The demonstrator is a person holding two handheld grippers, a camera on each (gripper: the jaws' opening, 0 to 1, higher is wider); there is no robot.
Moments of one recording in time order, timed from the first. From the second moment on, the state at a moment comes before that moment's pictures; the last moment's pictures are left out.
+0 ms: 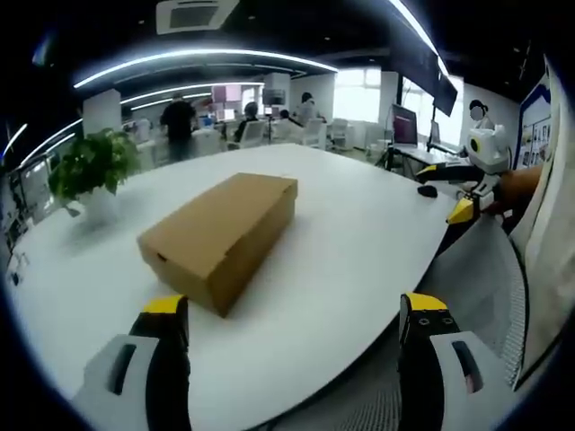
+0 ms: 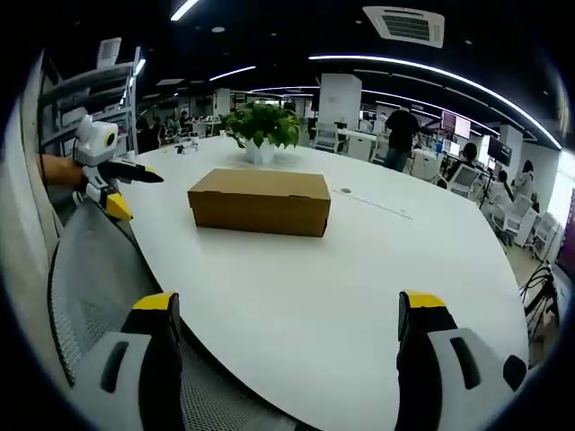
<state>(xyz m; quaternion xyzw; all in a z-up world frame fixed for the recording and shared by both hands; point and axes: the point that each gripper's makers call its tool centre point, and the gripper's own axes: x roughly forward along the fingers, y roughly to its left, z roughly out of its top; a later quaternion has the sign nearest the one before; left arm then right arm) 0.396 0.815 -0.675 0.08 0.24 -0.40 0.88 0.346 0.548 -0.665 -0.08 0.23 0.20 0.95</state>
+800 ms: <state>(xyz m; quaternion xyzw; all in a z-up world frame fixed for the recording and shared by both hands) 0.394 0.816 -0.674 0.08 0.24 -0.40 0.88 0.345 0.547 -0.665 -0.08 0.23 0.20 0.95</state>
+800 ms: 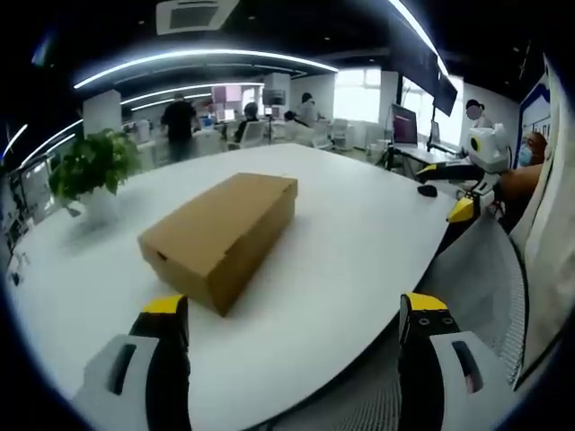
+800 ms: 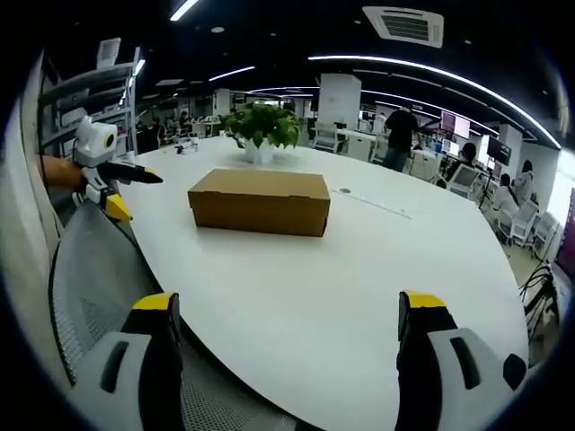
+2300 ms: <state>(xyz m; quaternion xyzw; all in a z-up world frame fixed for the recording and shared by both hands) 0.395 0.815 -0.672 0.08 0.25 -0.40 0.88 0.349 0.541 -0.662 -0.09 0.23 0.21 0.95</state>
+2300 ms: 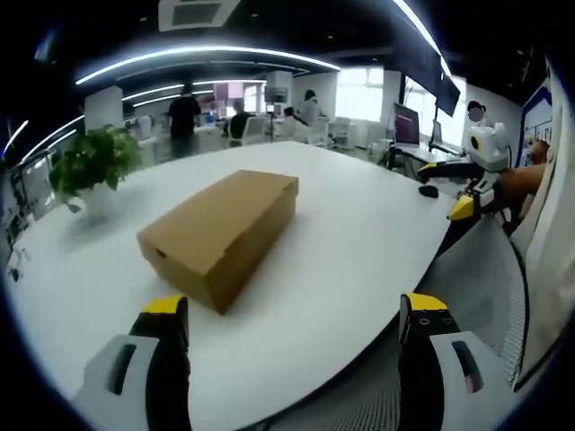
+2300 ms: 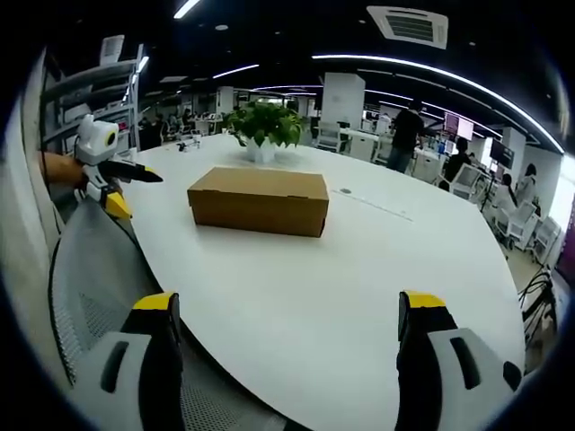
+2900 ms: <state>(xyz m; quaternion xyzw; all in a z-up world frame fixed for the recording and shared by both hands) 0.405 0.819 -0.676 0.09 0.26 -0.38 0.89 0.355 0.539 -0.660 -0.09 0.24 0.23 0.94</state>
